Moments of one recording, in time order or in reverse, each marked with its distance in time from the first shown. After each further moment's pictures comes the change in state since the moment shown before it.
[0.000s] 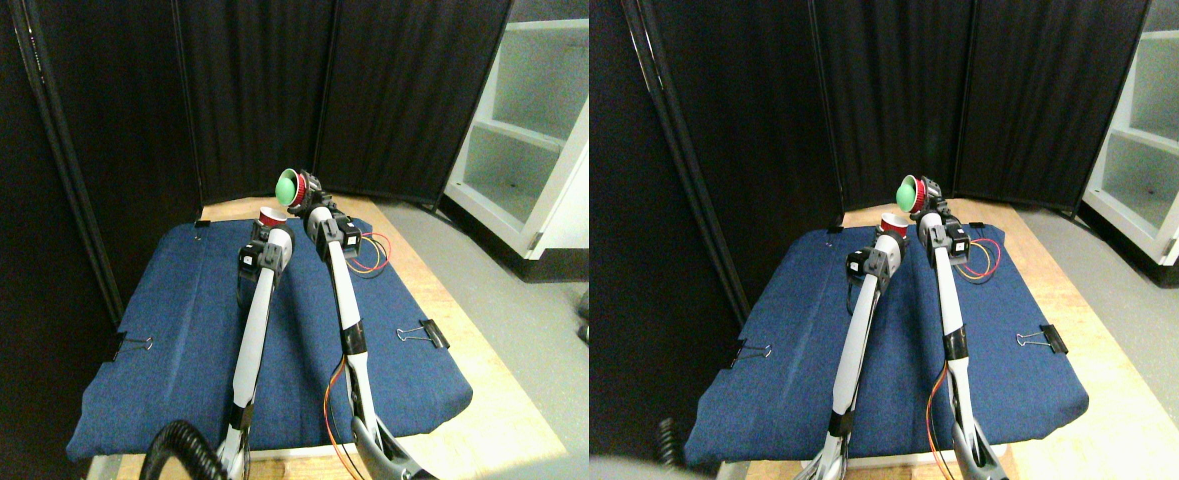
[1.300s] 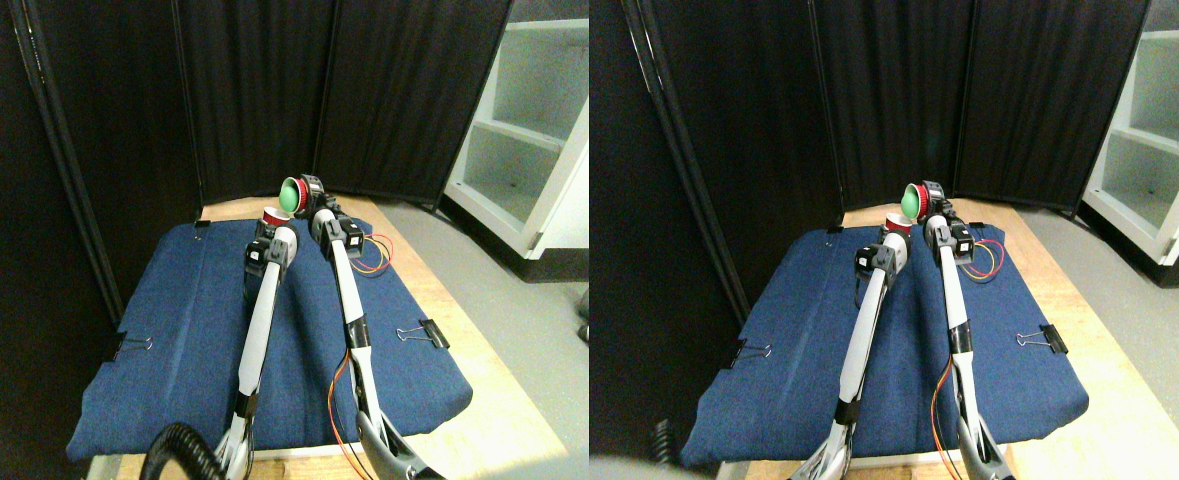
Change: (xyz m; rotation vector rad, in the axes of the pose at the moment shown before) right arm 0.004 -0.014 0.000 -0.298 0.012 0.019; left arm 0.014 -0.002 -0.007 0.007 -0.016 0.016
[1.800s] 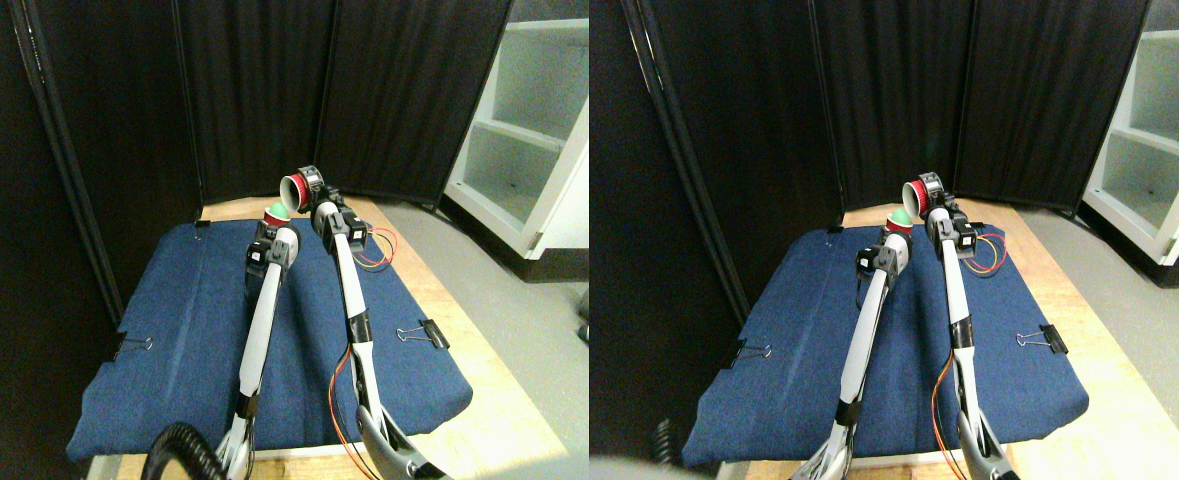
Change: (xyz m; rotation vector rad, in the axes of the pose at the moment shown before) right arm -0.001 0.005 0.011 -0.233 -0.029 0.051; left arm 0.000 0.001 -0.001 0.002 -0.003 0.003
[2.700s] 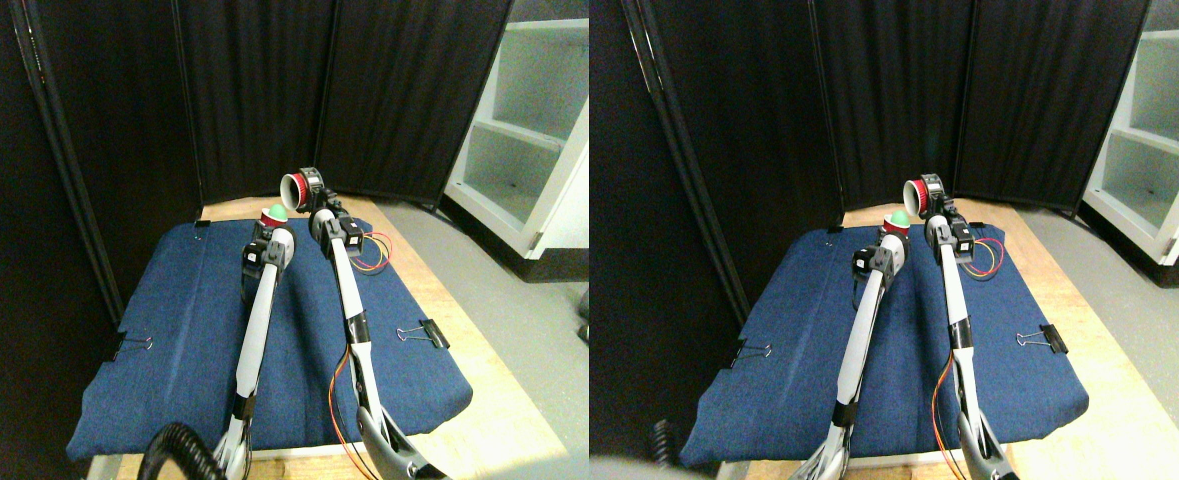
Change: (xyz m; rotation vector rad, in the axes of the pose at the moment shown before) right arm 0.005 -0.010 -0.005 0.198 -0.062 -0.062; left arm 0.000 0.004 0.006 0.005 0.001 0.000
